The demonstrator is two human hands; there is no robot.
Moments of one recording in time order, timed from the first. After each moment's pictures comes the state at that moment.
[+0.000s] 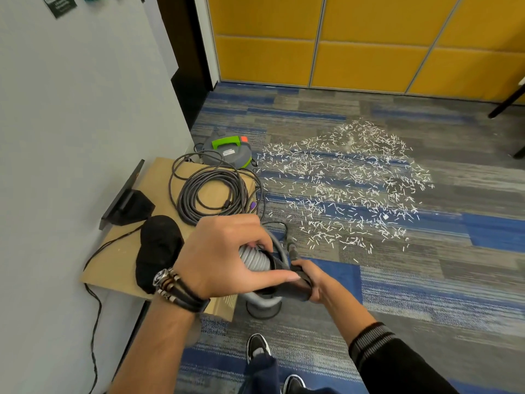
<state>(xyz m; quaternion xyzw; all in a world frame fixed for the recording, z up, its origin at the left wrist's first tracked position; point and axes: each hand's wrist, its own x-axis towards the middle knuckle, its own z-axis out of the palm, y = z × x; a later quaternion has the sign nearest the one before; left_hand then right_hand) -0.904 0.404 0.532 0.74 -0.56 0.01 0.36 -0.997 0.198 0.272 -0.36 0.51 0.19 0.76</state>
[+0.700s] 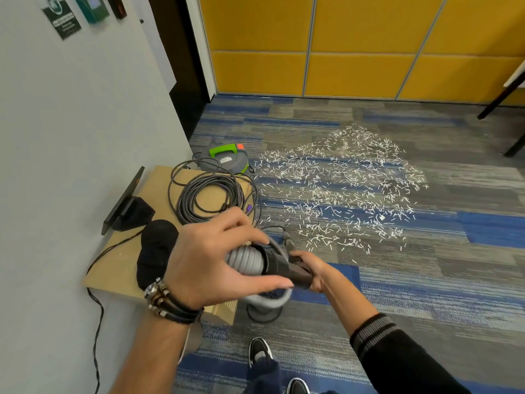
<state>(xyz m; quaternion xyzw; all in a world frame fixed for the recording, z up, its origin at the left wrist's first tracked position) -0.944 0.422 0.546 0.74 -0.55 0.10 0.36 -1.003 0.185 0.276 -0.40 0.46 0.15 0.78</state>
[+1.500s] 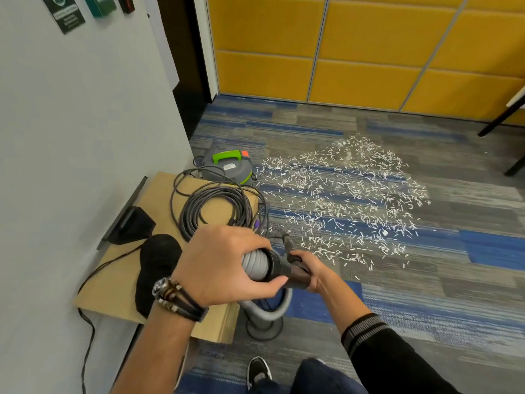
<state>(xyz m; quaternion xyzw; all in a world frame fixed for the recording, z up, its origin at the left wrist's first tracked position) -0.846 0.418 0.533 0.79 -0.54 0.03 0.28 -0.905 0.178 0.267 -0.36 0.49 0.13 0.79</state>
